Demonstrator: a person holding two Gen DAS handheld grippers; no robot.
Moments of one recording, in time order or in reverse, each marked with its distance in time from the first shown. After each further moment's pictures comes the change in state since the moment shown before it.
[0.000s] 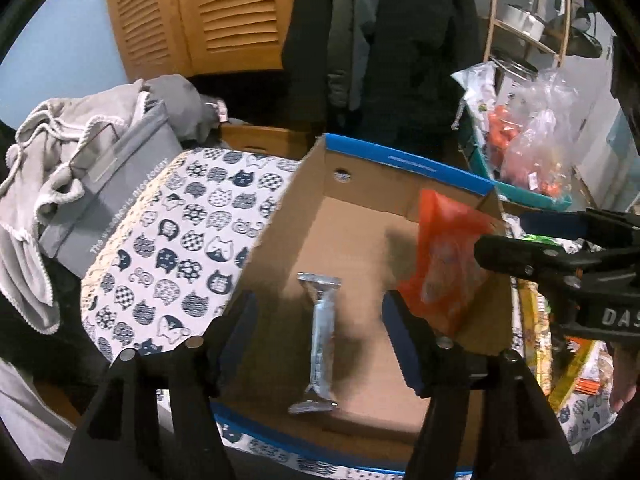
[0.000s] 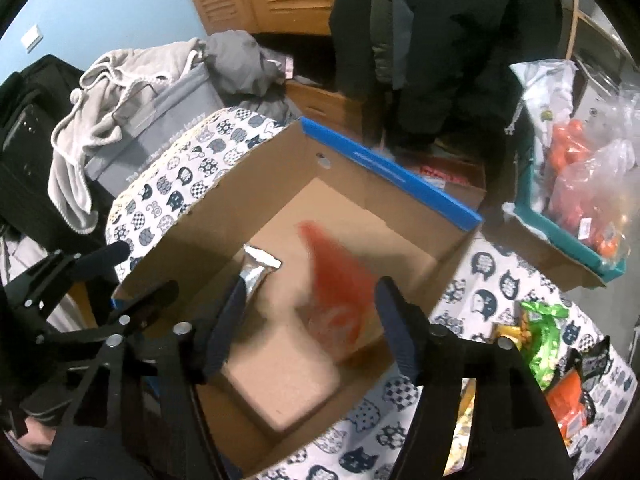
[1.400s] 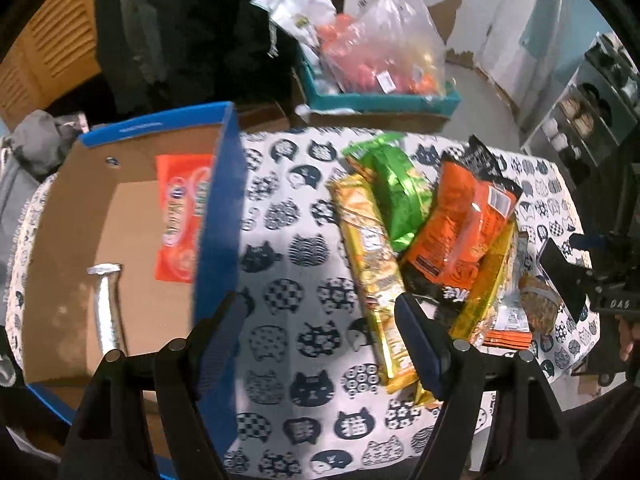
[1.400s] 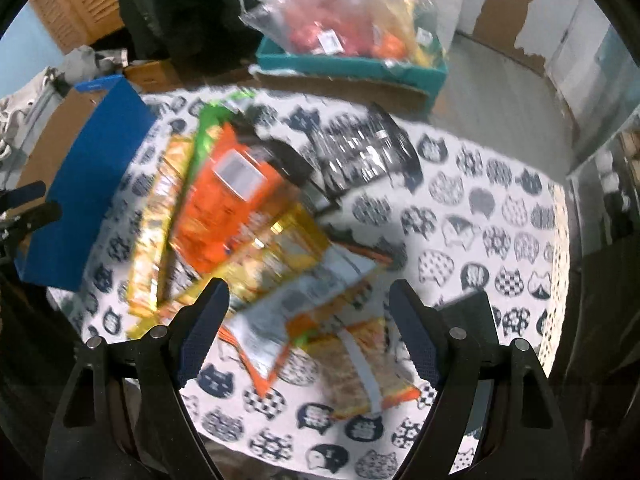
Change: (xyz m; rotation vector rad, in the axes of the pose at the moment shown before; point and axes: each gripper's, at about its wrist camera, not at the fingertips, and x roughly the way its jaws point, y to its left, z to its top) left arm 0.017 -0.216 -0.036 0.284 0.202 -0.229; right arm -0.115 -0.262 -0.236 0.333 0.160 -0.256
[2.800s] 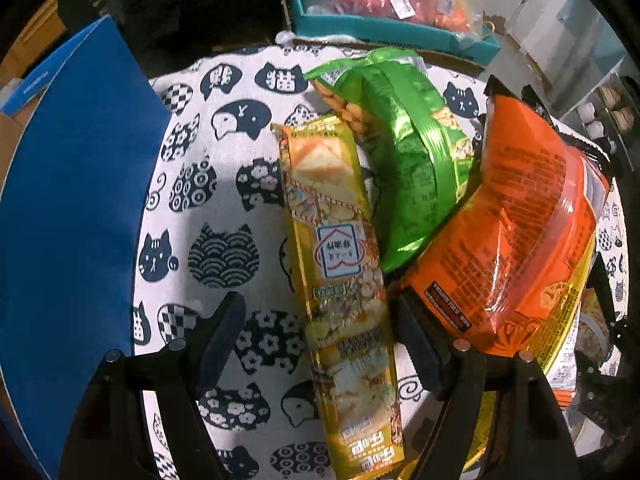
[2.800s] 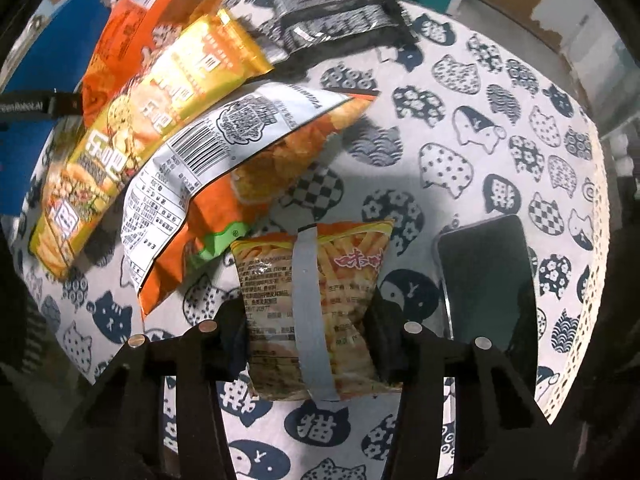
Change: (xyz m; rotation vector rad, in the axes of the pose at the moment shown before) left arm 0.123 -0.040 0.022 -0.061 0.175 0.041; right arm 0.092 -0.031 -0.055 -0.043 0.120 -0.005
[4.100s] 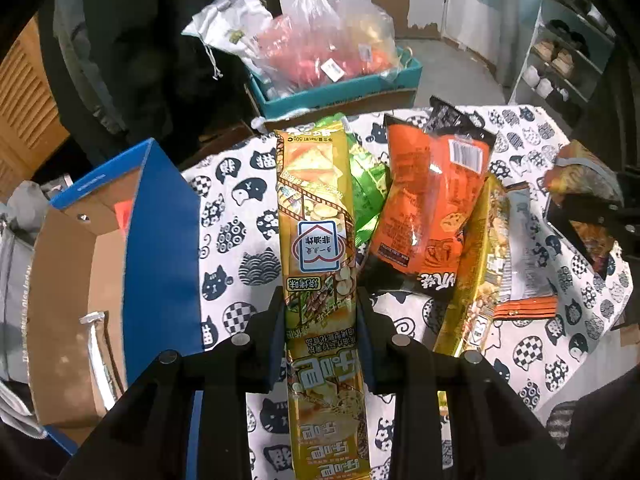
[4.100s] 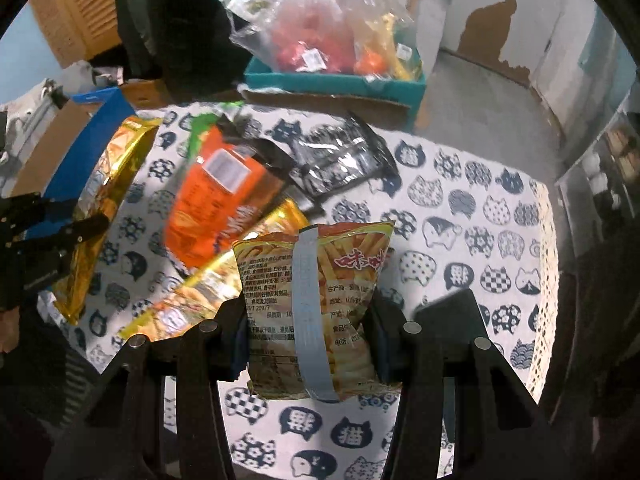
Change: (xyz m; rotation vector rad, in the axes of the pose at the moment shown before) left arm -0.099 -0.010 -0.047 0.269 -0.229 0.044; right arm -0.109 0.036 0.037 0.046 -0.252 -0.005
